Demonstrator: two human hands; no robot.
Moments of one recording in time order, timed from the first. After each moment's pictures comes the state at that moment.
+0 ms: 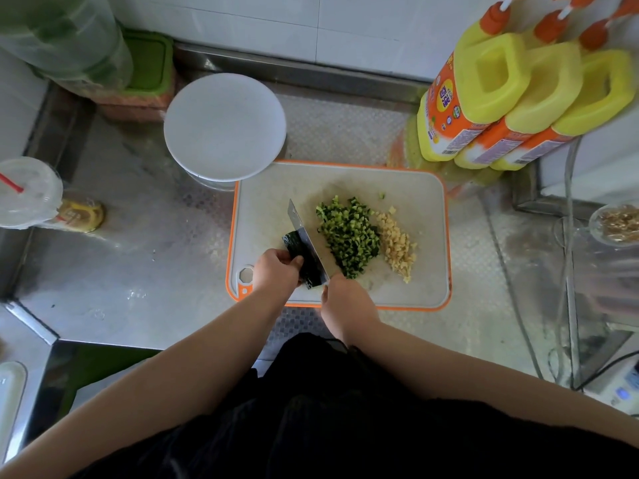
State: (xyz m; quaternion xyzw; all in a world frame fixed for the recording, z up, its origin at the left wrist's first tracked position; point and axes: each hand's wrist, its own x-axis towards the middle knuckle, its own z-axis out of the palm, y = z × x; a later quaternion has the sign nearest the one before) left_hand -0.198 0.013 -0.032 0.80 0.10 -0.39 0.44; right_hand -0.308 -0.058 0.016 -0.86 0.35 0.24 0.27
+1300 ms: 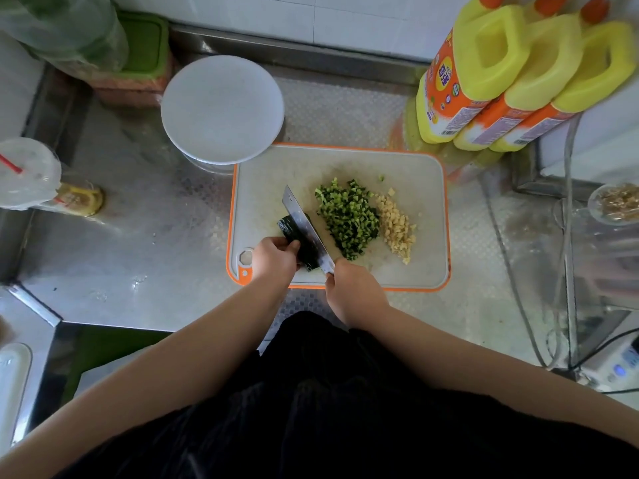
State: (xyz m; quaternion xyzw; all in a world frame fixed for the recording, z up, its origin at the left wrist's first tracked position) left_hand -0.207 0.019 -0.044 0.79 0.13 -0.36 0.48; right_hand -0.320 -0.059 0.033 -0.86 0.35 0.22 0.31
